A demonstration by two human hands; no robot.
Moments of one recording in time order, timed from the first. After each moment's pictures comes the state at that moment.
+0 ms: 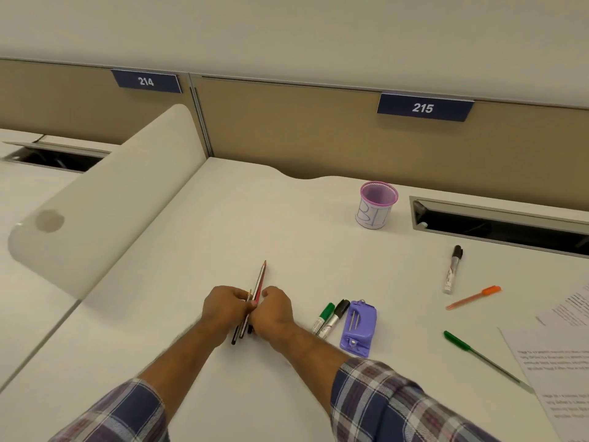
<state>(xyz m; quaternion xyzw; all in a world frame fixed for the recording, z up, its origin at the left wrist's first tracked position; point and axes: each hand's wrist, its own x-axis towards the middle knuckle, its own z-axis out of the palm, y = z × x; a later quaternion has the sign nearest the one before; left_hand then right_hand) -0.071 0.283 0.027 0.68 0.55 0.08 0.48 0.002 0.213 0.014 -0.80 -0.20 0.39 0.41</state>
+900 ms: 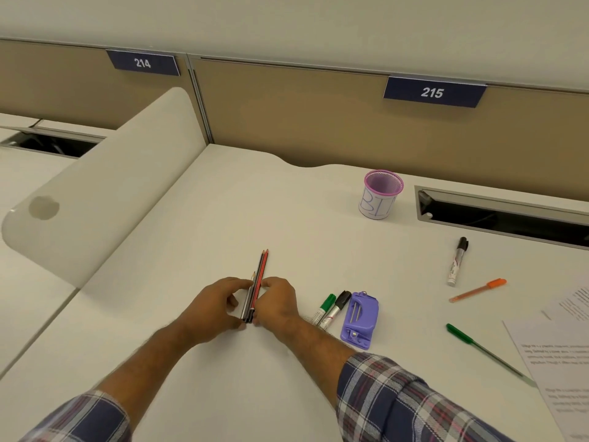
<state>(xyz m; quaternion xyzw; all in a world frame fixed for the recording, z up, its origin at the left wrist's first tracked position) -0.107 0.304 0.015 0.88 0.31 -0.01 0.36 0.007 0.213 0.008 -0.79 -0.21 0.38 0.43</state>
